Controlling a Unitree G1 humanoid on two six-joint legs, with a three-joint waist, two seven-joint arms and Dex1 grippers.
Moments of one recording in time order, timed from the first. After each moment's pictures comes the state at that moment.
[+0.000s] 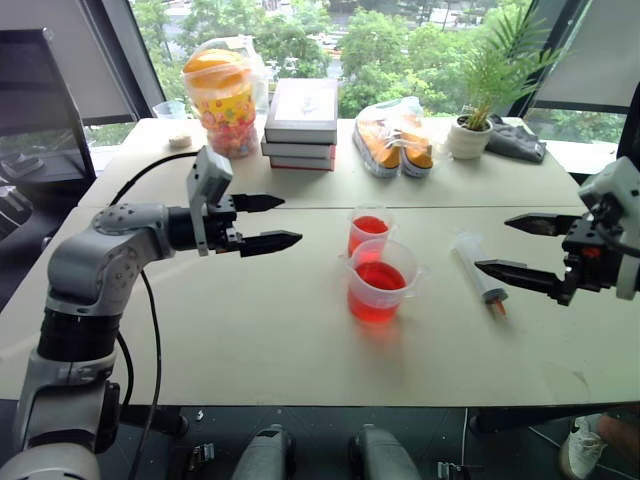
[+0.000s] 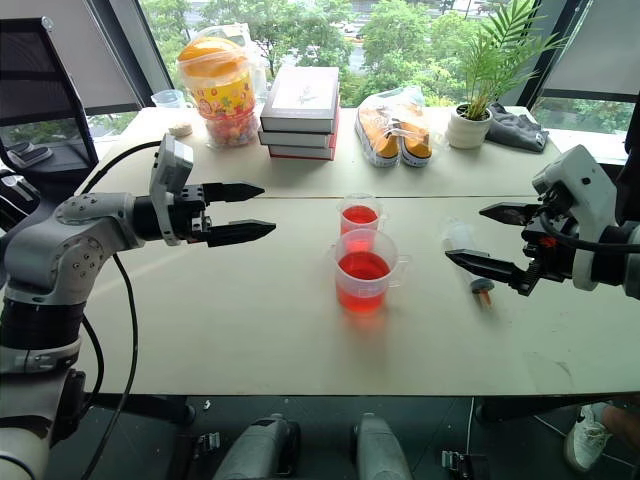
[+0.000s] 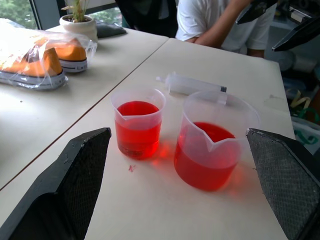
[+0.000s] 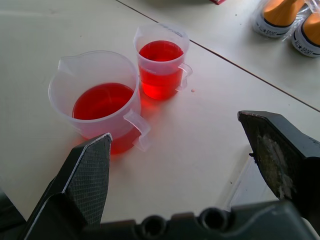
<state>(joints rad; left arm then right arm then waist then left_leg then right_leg) -0.68 0.68 0.05 -0.13 -0.64 0.76 -1.03 -0.23 -1.16 -0.55 -0.55 0.71 1.10 0.90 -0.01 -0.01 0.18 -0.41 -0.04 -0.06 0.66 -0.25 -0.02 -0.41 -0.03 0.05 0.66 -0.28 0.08</state>
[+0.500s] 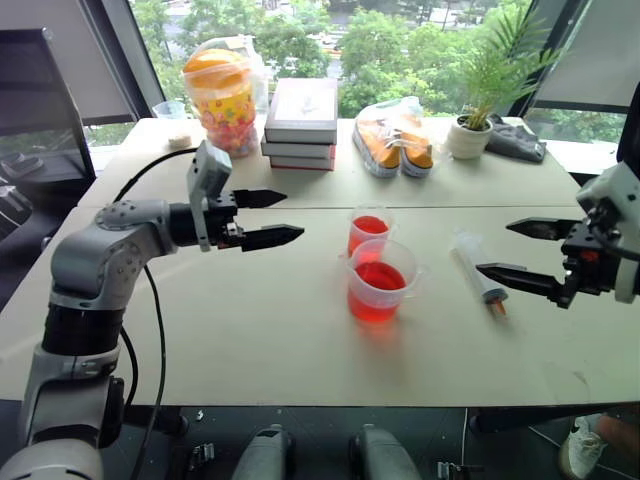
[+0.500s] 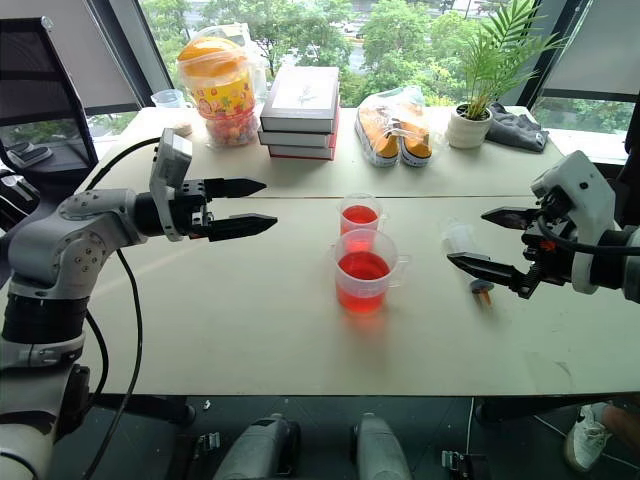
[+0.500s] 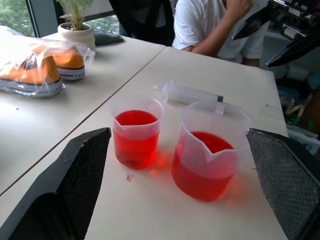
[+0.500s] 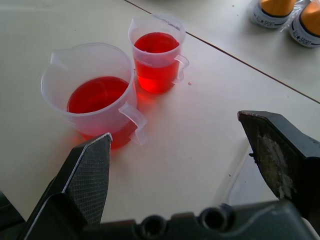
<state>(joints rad) -0.70 0.67 0.05 -0.09 -0.66 0.75 -1.04 -0.20 -1.17 -0.55 -0.54 0.71 1.10 0.89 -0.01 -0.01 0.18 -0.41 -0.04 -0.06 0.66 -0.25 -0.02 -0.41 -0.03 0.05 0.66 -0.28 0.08</state>
